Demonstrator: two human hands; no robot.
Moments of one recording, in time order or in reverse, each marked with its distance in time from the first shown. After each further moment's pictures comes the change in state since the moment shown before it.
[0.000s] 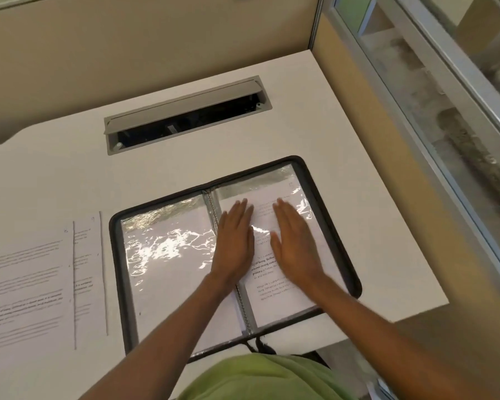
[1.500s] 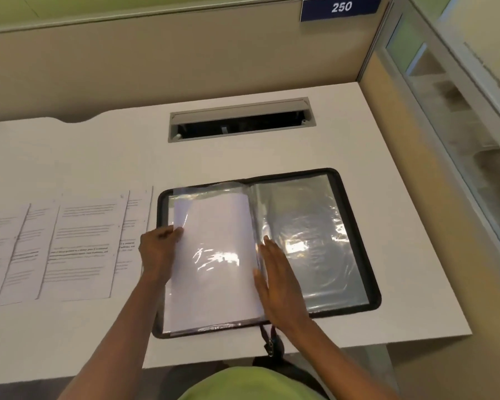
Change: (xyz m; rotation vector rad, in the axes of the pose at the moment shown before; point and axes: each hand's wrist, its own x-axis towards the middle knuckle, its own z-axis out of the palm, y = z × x) left_hand -0.104 -0.110 -0.144 -0.511 0.503 -0.856; right_hand -0.093 -0.070 0.045 0.252 -0.099 -0.156
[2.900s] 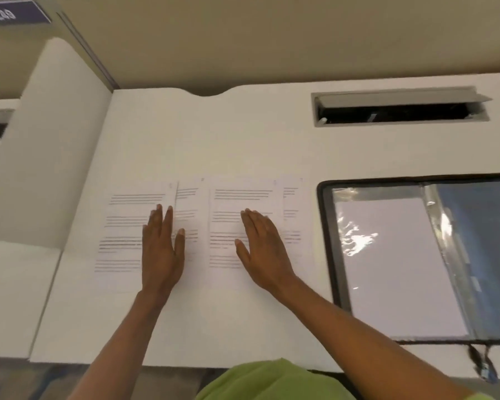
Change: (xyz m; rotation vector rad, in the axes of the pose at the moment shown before) left_hand 0.197 -0.144 -0.349 0.598 0.026 0.537; right_hand 0.134 -0.287 0.327 -0.214 -0.184 -0.195
